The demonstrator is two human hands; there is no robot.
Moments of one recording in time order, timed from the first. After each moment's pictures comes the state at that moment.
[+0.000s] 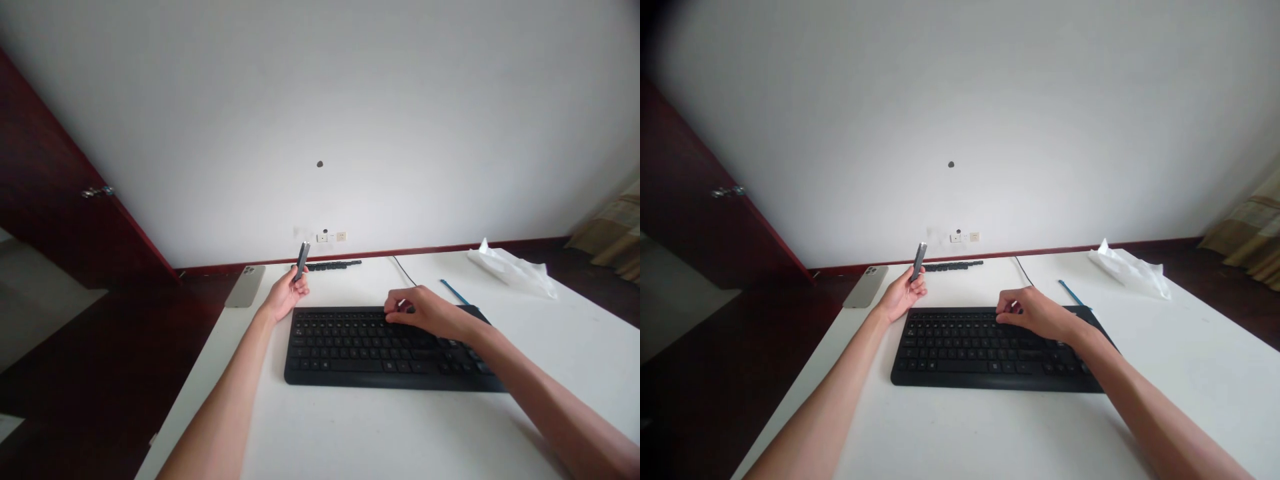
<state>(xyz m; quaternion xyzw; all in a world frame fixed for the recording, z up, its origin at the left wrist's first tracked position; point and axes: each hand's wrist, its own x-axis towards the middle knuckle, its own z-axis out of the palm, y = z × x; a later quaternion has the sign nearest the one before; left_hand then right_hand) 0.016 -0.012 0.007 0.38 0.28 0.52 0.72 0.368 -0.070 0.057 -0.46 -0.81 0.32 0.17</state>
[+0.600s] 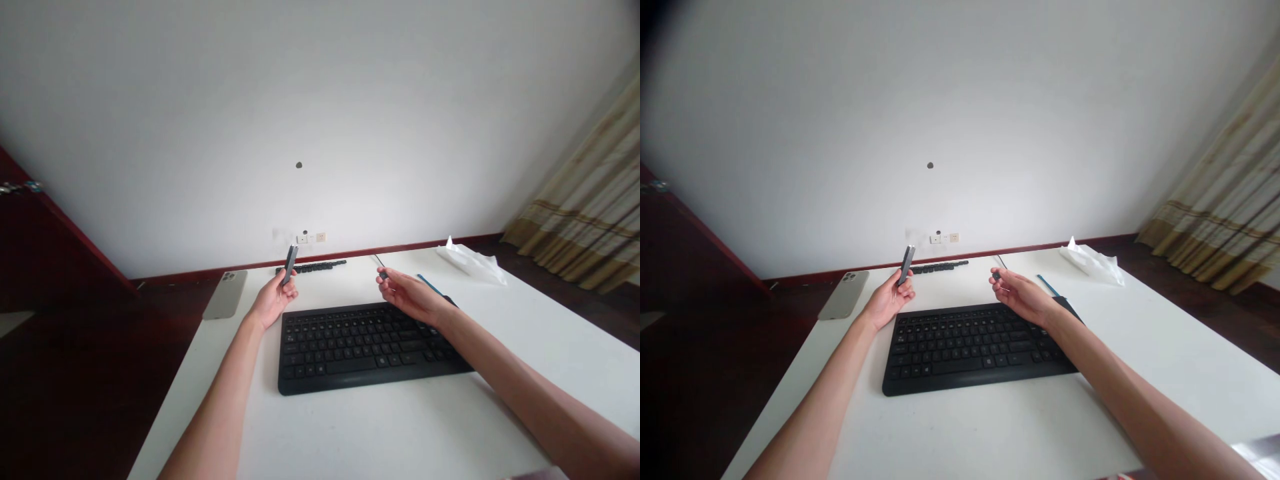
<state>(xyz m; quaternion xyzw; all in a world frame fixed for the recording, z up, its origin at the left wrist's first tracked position) 0.013 -0.004 0.001 0.35 0.25 0.52 0.74 0.365 -0.054 0.030 -0.32 -0.32 0.73 0.51</state>
